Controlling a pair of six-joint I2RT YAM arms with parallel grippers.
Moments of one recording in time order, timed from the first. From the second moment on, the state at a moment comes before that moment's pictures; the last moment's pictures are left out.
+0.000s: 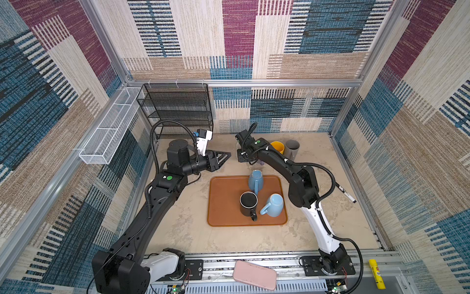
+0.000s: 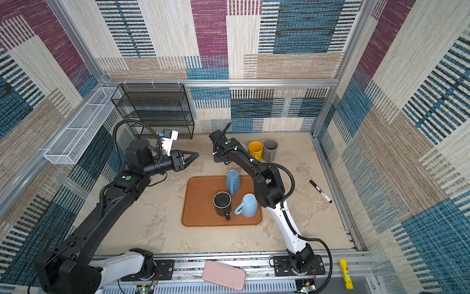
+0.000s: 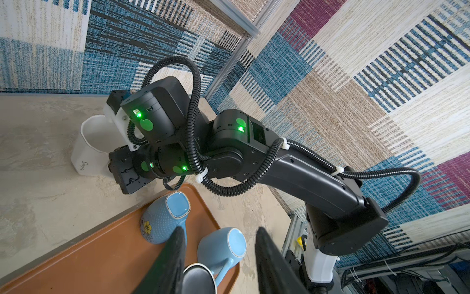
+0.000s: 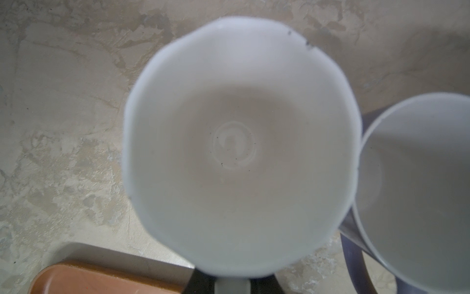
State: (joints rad) left arm -0.27 1.20 1.11 -0.17 0.73 -0.46; right arm 0.62 2.43 2.29 -0.88 0.18 0.42
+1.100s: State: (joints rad) left arm -0.27 1.19 1.11 -0.17 0.71 -0.44; right arm 0.62 2.44 2.31 -0.88 0.13 0.40
